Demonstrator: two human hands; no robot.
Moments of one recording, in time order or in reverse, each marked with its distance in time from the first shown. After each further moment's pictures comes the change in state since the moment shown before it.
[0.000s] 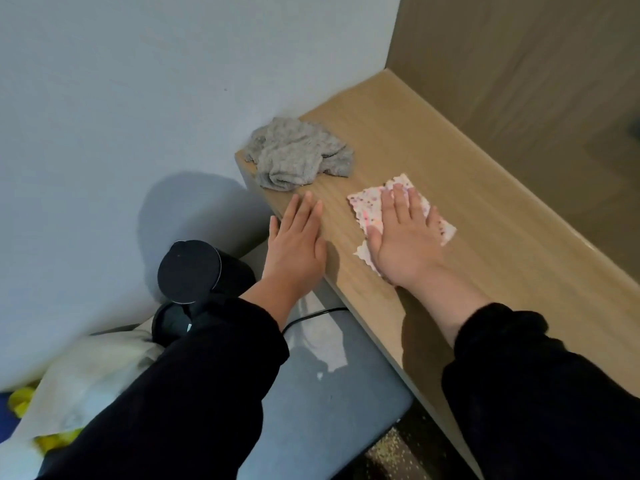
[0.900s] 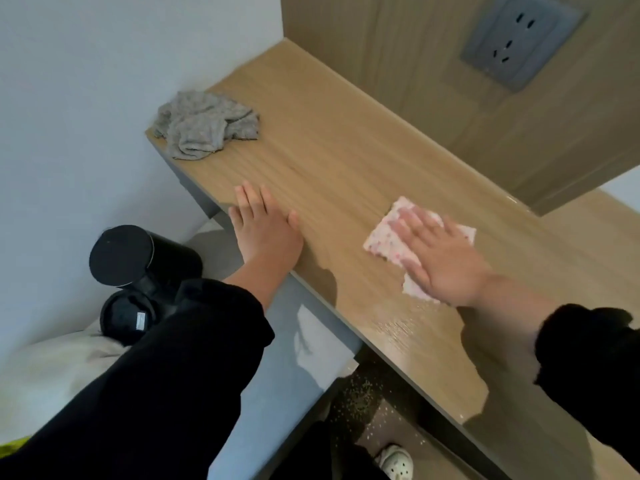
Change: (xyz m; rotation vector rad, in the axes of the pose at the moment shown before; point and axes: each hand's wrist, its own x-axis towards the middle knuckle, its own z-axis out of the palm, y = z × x) left_hand -0.035 0.099 0.028 0.283 -0.071 -0.248; right_hand -0.159 0.168 0.021 -0.146 -0.055 -0.232
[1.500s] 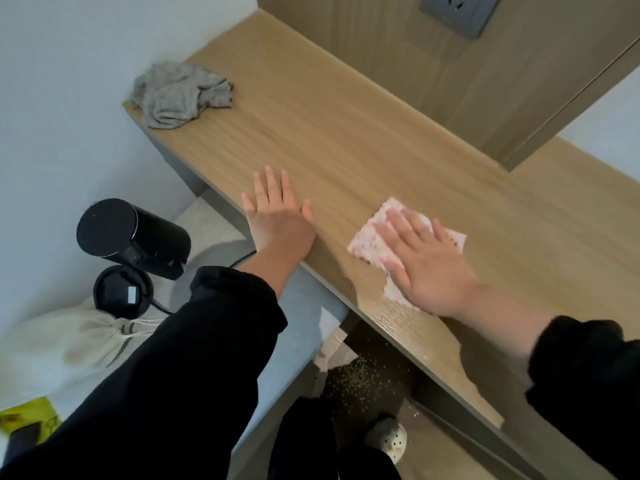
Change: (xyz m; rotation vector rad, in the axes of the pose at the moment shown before) left_hand -0.055 0.044 0.017 0.092 0.010 0.096; right_hand -0.073 -0.030 0.021 0.067 -0.032 0.077
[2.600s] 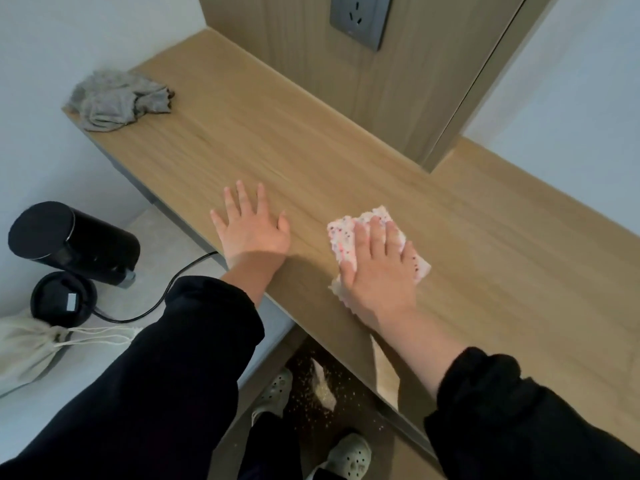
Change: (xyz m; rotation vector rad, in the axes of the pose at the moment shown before) left_hand -0.036 0.068 0.011 -0.069 0.050 -0.036; right_hand -0.035 0.015 0.021 0.133 0.104 0.349
